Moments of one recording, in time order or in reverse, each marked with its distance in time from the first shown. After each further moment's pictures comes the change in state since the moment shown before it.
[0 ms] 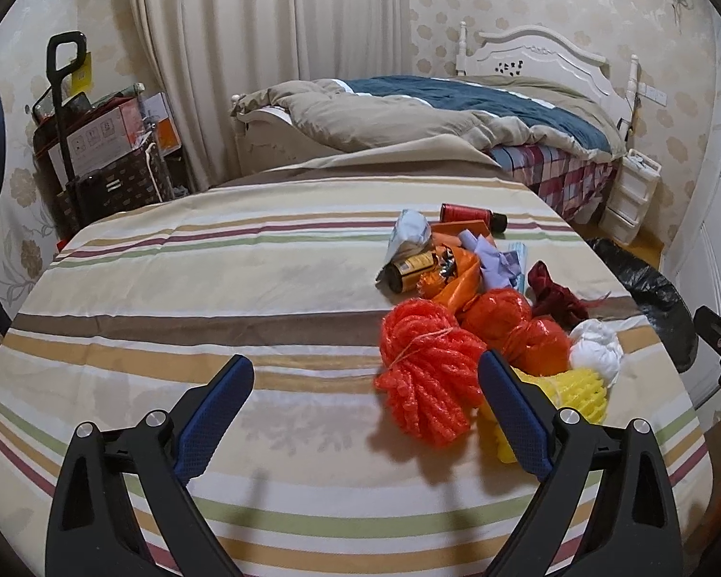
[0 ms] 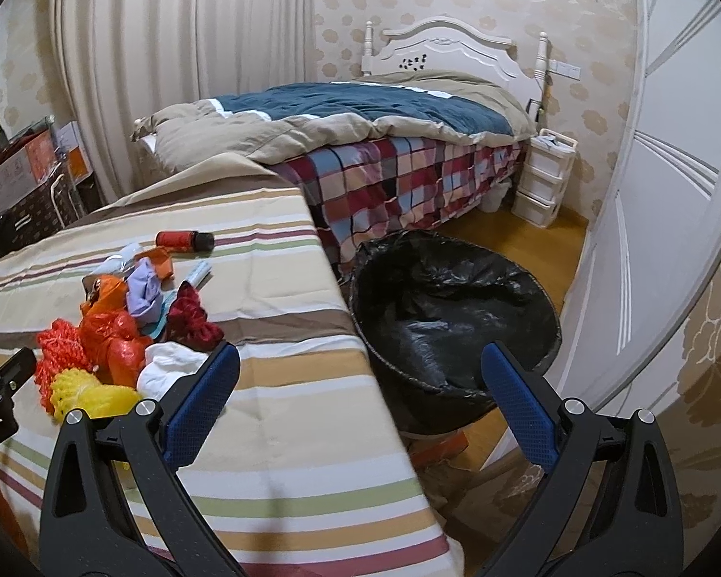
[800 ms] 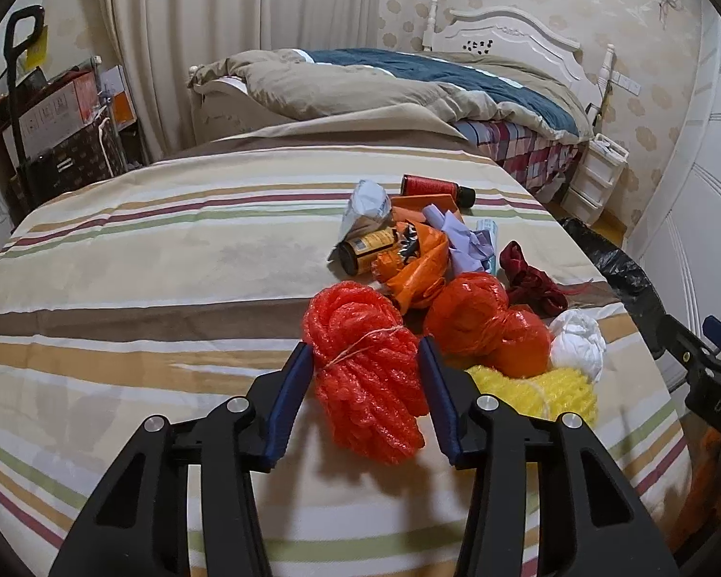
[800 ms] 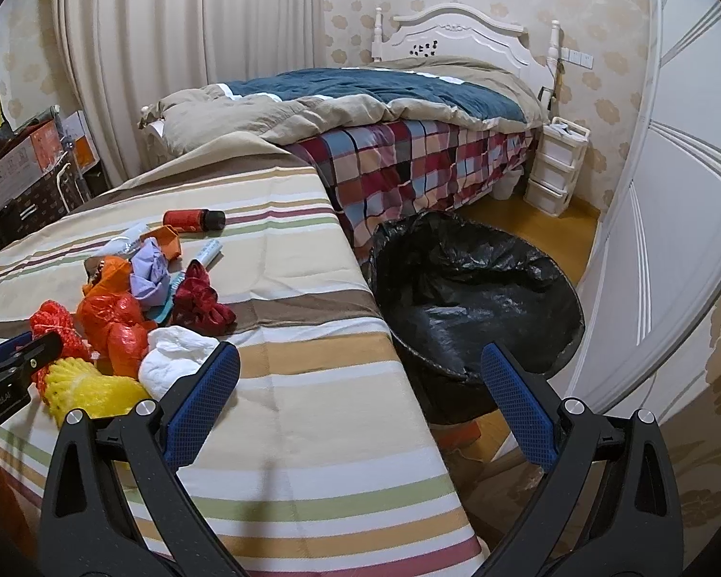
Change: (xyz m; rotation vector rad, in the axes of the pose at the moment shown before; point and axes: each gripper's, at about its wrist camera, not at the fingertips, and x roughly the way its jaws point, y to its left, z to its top) left arm 0.017 0.001 0.001 -0.001 0.079 -0.146; right arm 0.014 0.009 -0.007 -0.001 0.035 0.032
